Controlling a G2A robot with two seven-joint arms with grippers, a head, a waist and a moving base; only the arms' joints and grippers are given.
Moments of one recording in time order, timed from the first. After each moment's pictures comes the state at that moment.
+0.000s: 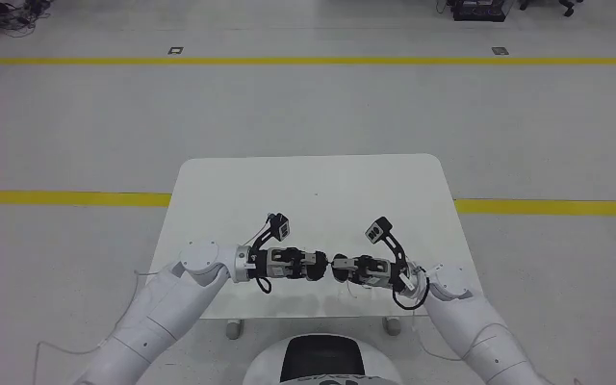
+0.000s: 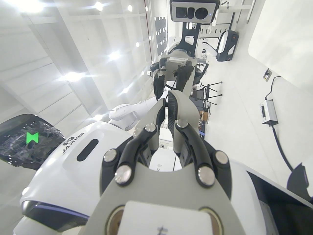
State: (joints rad) left arm 1.29 -1.04 -0.93 -1.45 -0.62 -0.11 -1.09; right arm -1.46 -1.17 1.12 -1.32 0.67 -0.34 1.21
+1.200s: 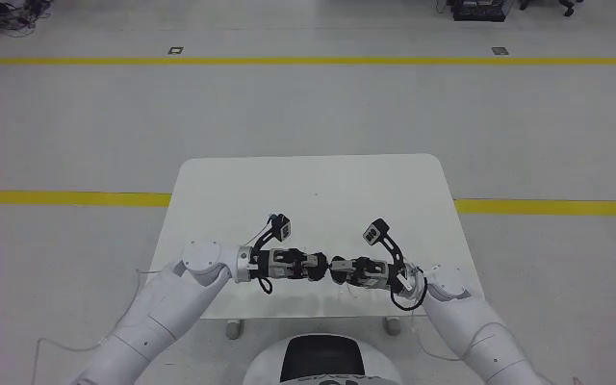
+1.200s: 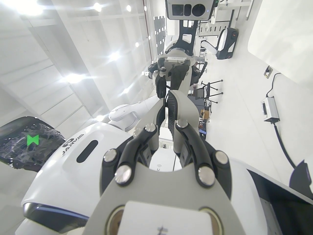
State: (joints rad) left arm 1.27 -1.03 -0.90 -1.45 -0.62 -0.11 -1.08; right arm -1.45 -1.17 1.09 -1.31 0.68 -0.33 1.22
